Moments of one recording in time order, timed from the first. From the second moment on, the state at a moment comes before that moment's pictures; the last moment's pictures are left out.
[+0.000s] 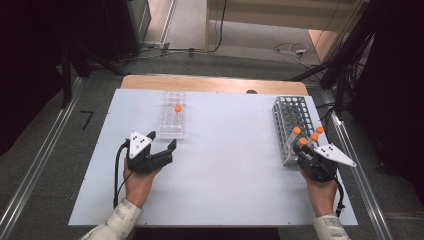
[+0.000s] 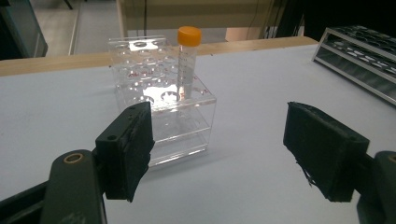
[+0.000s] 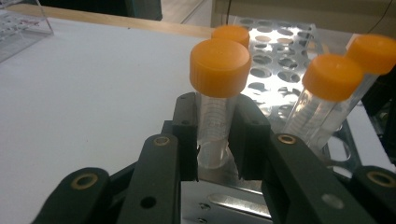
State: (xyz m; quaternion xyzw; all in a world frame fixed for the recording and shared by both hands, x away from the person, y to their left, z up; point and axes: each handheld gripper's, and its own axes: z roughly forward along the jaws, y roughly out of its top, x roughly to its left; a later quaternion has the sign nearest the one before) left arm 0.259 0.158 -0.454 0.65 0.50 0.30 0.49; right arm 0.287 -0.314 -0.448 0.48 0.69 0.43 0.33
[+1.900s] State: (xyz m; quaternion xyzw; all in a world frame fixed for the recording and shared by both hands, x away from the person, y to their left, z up) left arm 0.248 0.129 -0.442 0.66 0.45 0.28 0.54; right arm 0.273 -0.170 -0.427 0.33 0.77 0.49 0.25
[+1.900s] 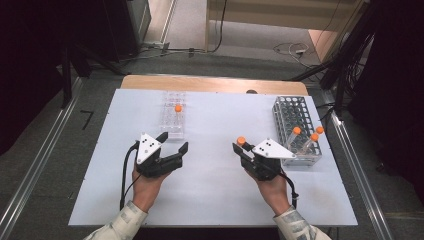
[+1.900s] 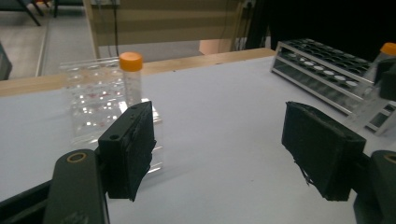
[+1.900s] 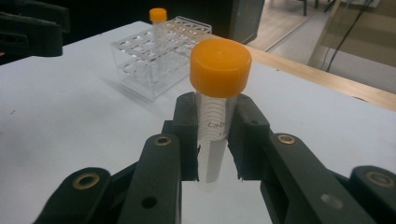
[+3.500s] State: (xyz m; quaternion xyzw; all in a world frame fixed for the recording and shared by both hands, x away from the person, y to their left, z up) left arm 0.245 0.085 -0.429 0.71 0.34 0.21 0.58; right arm 0.265 -0.101 -0.437 0.26 0.81 0.48 0.20
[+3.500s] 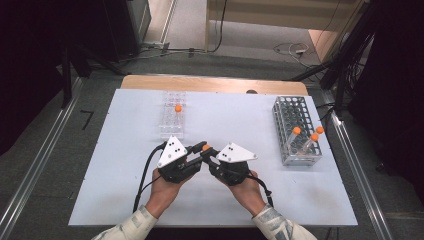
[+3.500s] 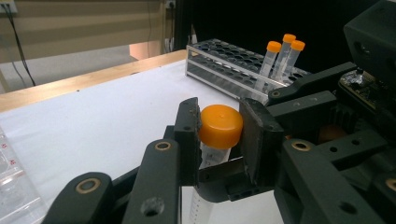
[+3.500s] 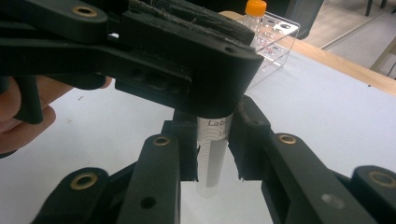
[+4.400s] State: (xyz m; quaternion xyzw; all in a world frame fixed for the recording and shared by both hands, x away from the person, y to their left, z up) left arm 0.270 0.141 -0.423 0.65 0.43 0.26 0.57; right arm 0.271 -0.196 -0.440 0.34 0.79 0.47 0.20
